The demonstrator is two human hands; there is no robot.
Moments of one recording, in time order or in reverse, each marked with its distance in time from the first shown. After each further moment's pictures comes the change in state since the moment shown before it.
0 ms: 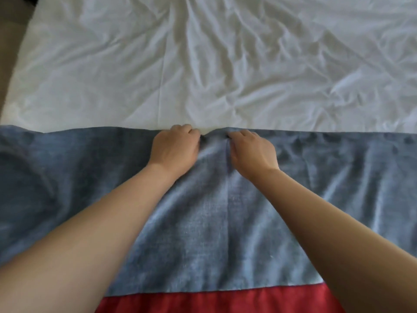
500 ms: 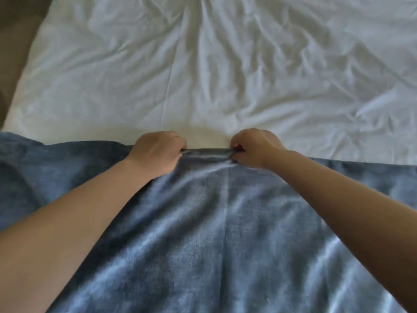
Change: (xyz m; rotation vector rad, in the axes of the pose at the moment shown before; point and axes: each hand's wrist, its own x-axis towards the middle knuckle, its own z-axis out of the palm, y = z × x) left_hand 0.036 -0.051 -0.002 -0.052 -0.217 0.016; right_hand 0.097 0.039 -0.006 0.002 -0.329 -0.271
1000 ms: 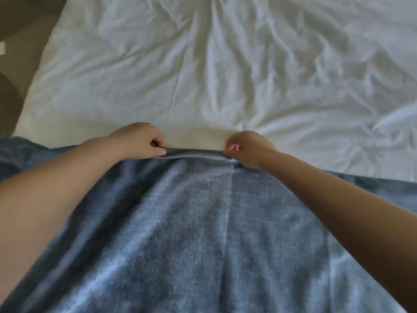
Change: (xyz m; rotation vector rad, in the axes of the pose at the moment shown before) left_hand 0.021 -0.064 -0.025 -0.250 -0.334 -0.238; right_hand 0.037 -0.002 -0.002 0.330 -0.059 0.017
